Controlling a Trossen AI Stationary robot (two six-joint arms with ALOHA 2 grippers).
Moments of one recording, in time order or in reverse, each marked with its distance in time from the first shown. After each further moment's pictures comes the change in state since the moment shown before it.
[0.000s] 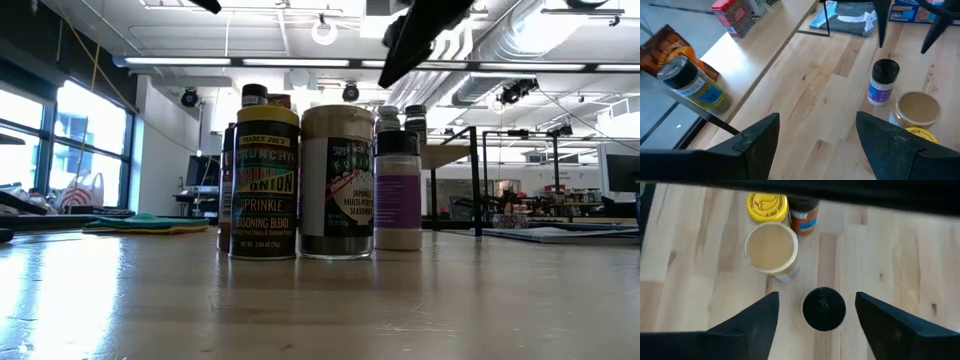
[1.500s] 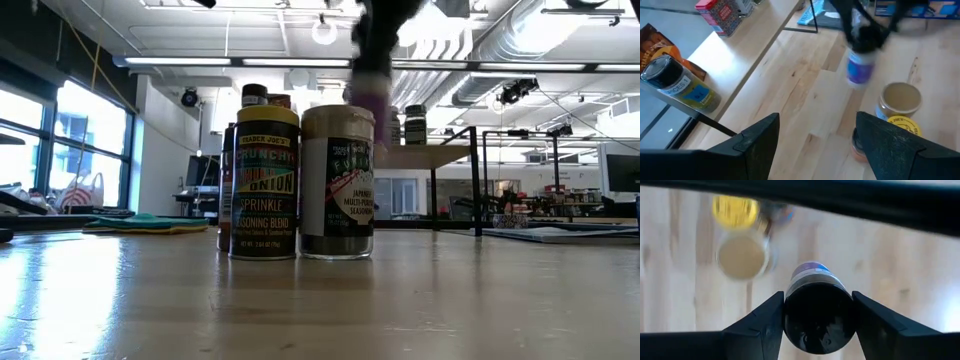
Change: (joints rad) left arm -0.049 0.000 0.000 -0.007 0.021 -0.003; right arm -0.062 0.282 0.484 -0.412 0.019 -0.030
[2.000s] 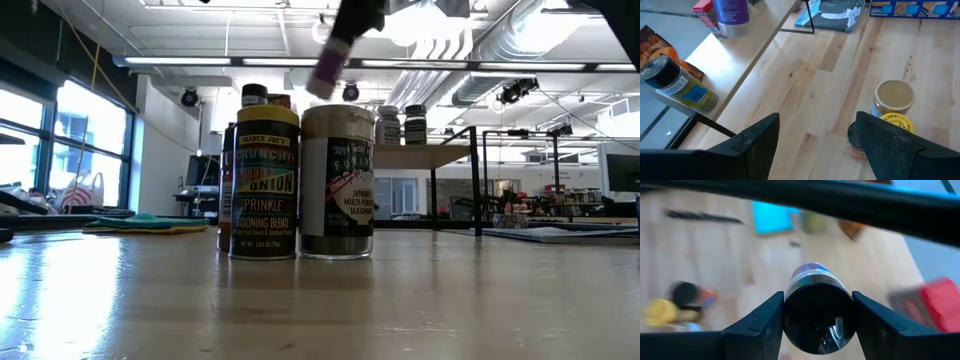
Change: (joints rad) left arm -0.020 0.000 0.001 -0.010 -0.015 -0.016; right arm -0.379 0.033 0.439 -0.086 -0.035 -0.091
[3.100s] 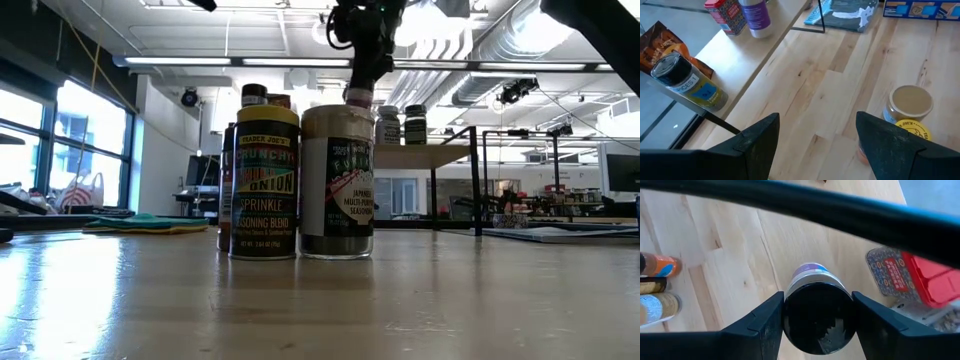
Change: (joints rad) left arm 0.044 0.000 0.000 -0.005 0.000 0.001; right arm -0.166 0.117 0.037 -0.159 -0.061 -0.090
